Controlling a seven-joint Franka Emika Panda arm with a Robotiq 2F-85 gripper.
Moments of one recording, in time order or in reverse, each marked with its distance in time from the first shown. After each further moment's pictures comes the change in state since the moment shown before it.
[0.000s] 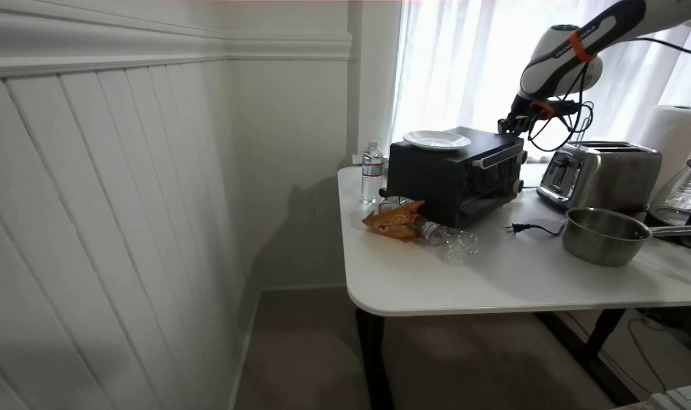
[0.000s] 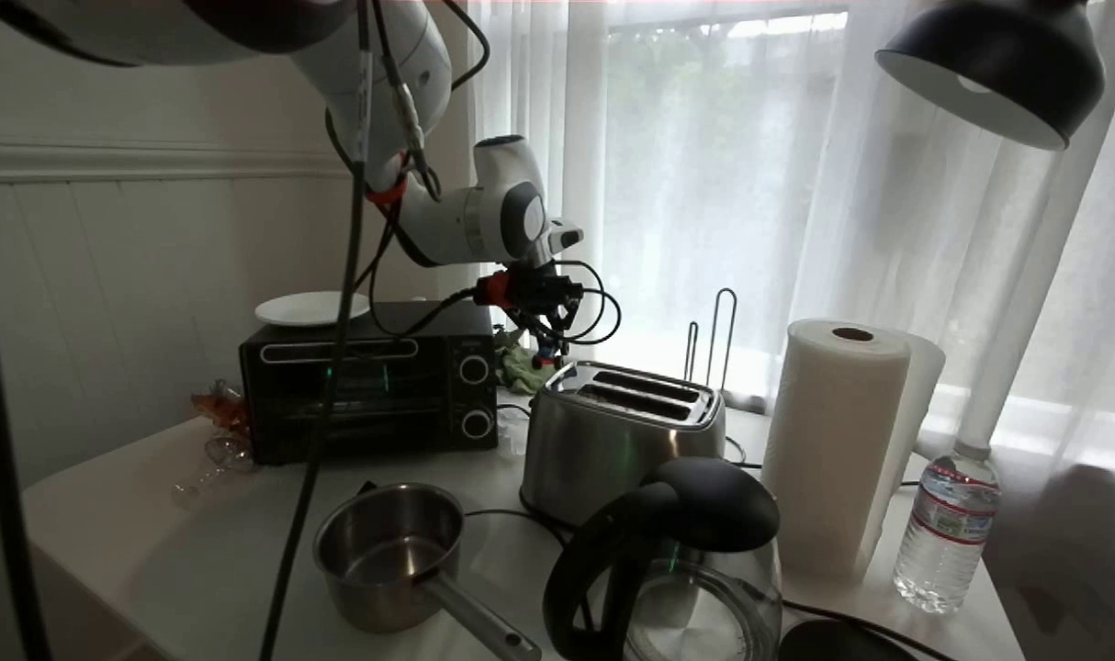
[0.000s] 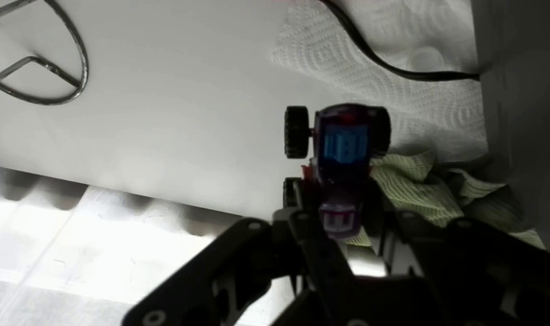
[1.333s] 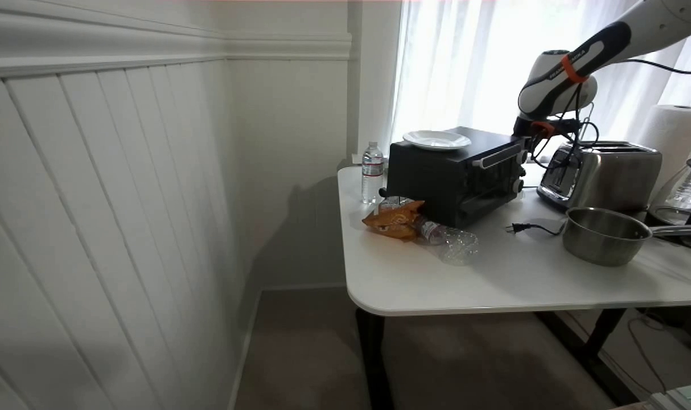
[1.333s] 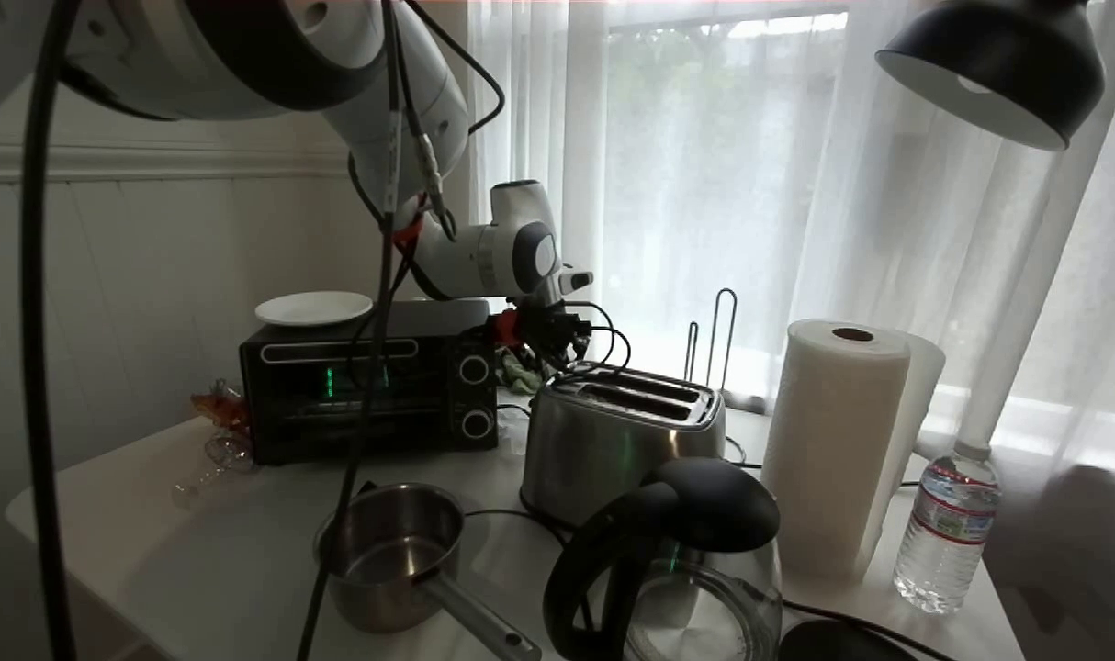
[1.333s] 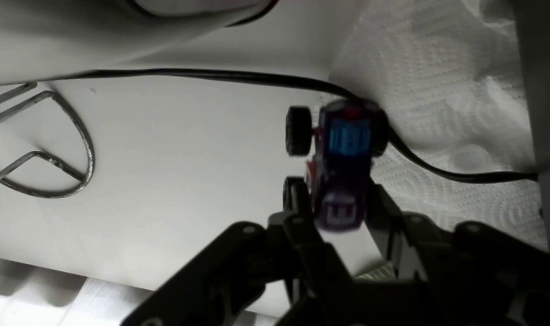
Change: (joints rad) arm 0.001 0.097 -0.033 0.043 0.003 -0.083 0.001
